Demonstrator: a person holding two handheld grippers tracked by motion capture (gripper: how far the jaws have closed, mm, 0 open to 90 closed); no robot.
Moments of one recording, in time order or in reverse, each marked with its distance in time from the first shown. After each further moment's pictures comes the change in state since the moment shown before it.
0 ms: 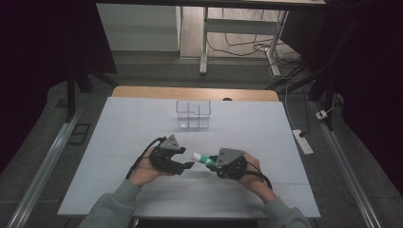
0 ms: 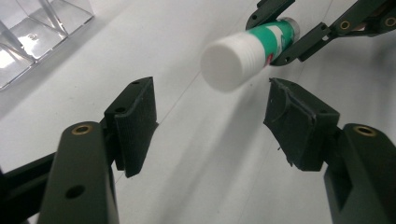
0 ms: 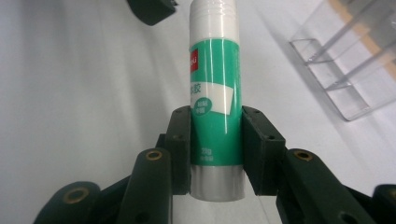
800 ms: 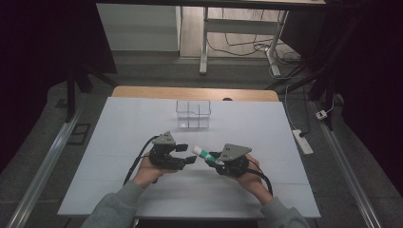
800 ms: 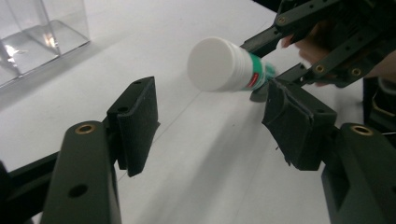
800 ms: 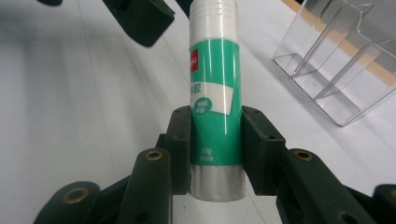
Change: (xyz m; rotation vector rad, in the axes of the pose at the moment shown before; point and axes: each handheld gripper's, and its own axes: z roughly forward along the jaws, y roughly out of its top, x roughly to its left) left arm 0.006 -0.002 0.004 -0.177 -0.098 -0.147; right arm -0.003 -0.003 0.000 -0.126 -0.021 0.127
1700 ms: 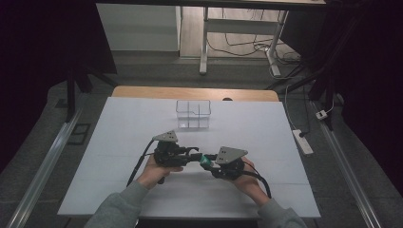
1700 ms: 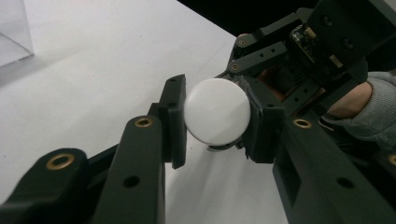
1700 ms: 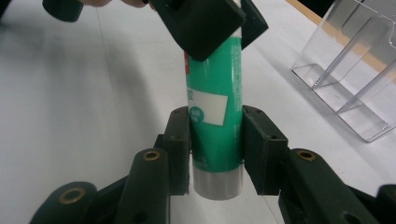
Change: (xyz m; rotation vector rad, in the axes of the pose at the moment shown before) left arm -0.004 0.008 0.005 -0.056 -0.137 -0.041; right arm 0.009 0.001 0.008 -0.031 0.044 0.006
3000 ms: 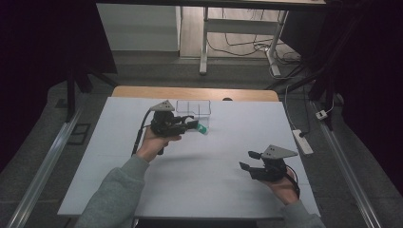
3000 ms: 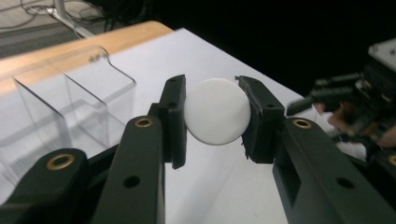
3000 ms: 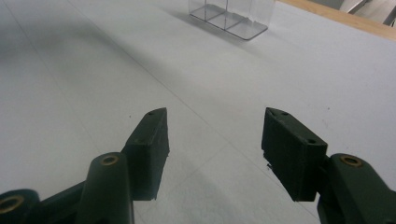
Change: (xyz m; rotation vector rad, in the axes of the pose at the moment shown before) left arm 0.039 0.077 -0.020 -0.084 0.175 0.028; right arm -0.034 -0.061 -0.096 0.028 -0.201 0.325
